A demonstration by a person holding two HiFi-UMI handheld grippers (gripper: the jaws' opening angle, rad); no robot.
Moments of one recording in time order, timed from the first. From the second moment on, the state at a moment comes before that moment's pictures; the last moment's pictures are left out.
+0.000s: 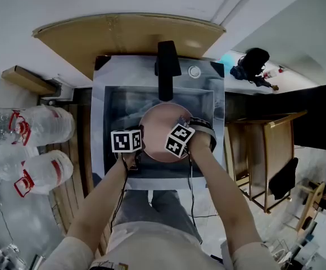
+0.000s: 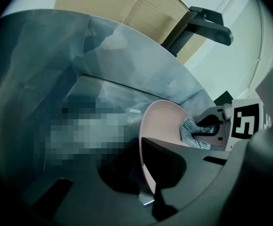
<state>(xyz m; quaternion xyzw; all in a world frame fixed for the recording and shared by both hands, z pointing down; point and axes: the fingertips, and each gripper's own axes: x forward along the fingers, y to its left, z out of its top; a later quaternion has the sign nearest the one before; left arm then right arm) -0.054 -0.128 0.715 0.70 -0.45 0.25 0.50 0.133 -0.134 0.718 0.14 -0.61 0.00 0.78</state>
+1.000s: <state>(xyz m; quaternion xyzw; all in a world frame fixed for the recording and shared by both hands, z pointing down) -0.070 -0.133 0.558 0.81 -0.44 0.29 0.25 0.057 -0.126 0.494 0.40 -0.86 0.14 0.29</state>
